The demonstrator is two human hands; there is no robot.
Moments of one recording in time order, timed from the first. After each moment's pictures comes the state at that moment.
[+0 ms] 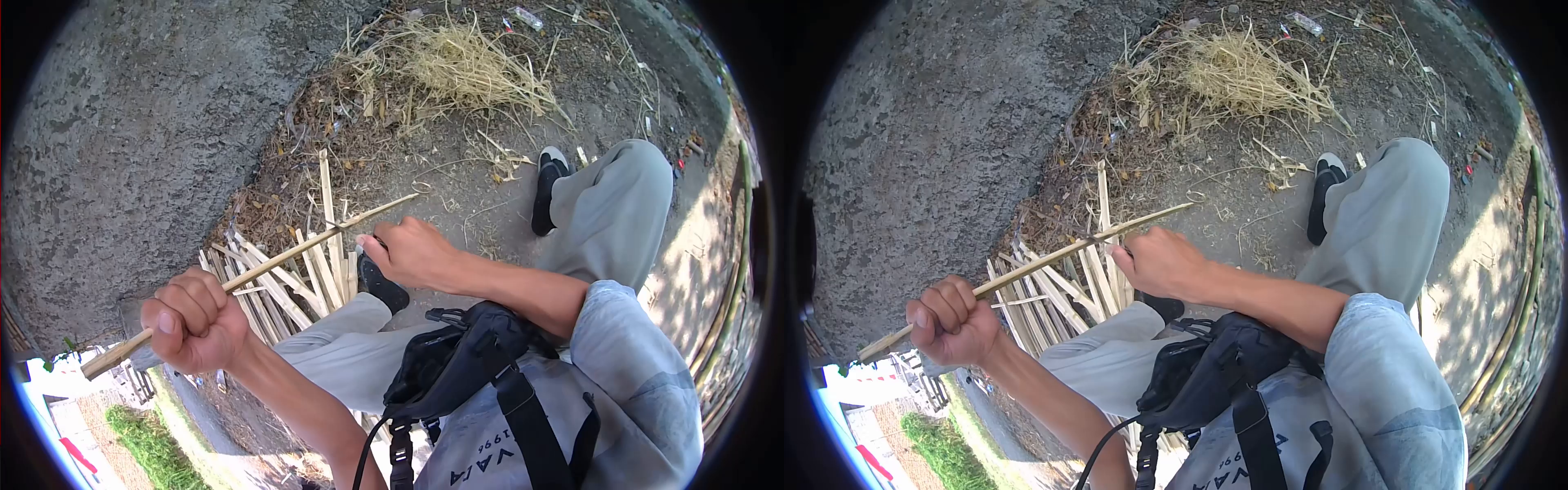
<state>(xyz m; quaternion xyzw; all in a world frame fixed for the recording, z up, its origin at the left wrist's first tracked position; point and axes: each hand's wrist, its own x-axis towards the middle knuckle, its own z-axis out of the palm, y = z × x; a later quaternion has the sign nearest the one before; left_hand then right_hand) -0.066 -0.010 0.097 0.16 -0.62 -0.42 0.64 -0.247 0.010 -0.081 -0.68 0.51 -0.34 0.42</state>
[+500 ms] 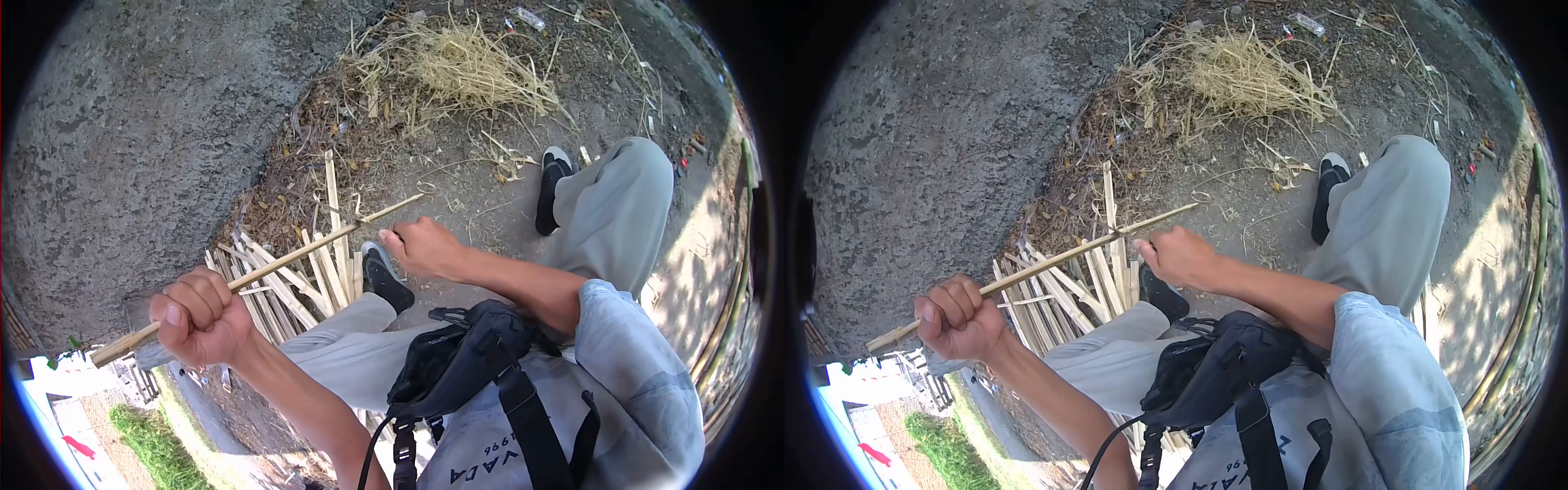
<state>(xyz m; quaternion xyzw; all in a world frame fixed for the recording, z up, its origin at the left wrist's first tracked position) -0.059 -0.007 0.098 0.18 -0.61 -0.42 0.65 -0.248 0.009 -0.109 -0.66 0.53 -0.28 0.46</state>
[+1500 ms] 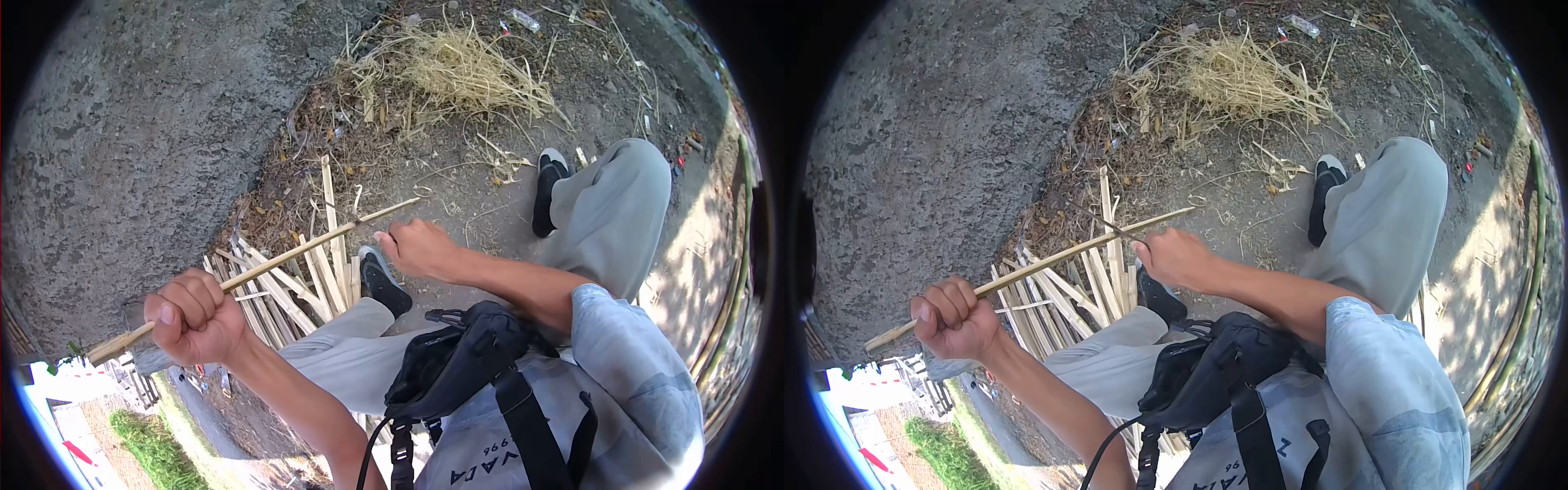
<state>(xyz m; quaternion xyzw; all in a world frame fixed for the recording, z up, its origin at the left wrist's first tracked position) -0.055 -0.020 0.099 0.16 -0.61 -0.42 0.65 -0.247 0.000 -0.134 -0.67 0.55 -0.30 0.40</state>
